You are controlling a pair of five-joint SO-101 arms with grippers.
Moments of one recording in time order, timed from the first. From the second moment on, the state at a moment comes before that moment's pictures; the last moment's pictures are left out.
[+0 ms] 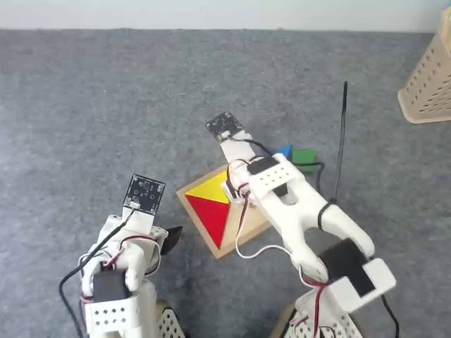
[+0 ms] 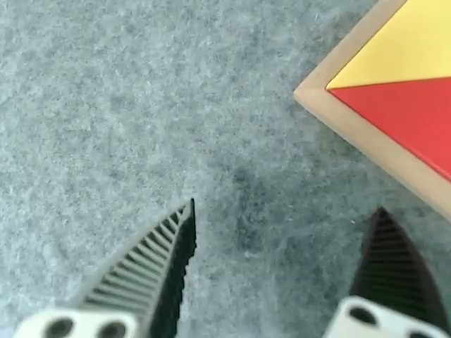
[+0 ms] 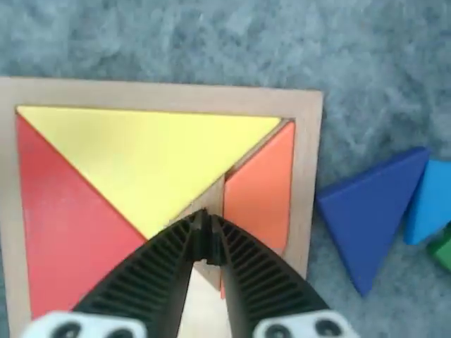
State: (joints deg) left arm -13.0 -103.6 96.8 73.1 -18.3; right arm -32.9 4.9 31.7 45.1 5.1
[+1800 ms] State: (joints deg) left arm -13.0 -103.6 96.8 73.1 -18.3; right arm -17.4 -13.5 31.6 51.1 5.8
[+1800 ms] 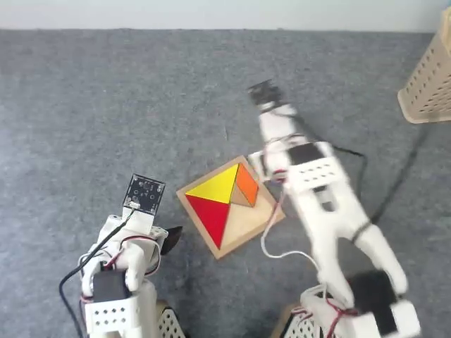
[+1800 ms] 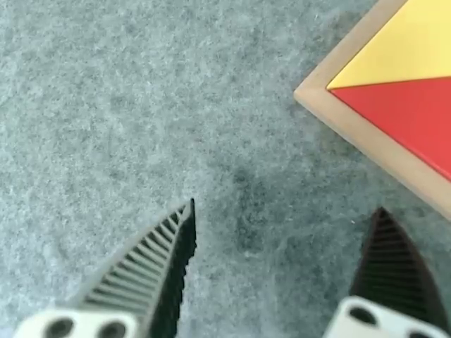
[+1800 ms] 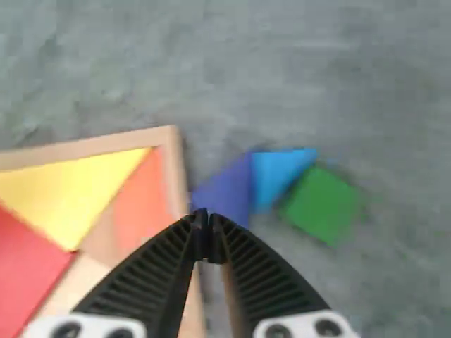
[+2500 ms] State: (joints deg) left arm -13.0 -103.6 96.8 73.1 -18.3; right arm -6.9 16.5 15.5 49.9 7.6
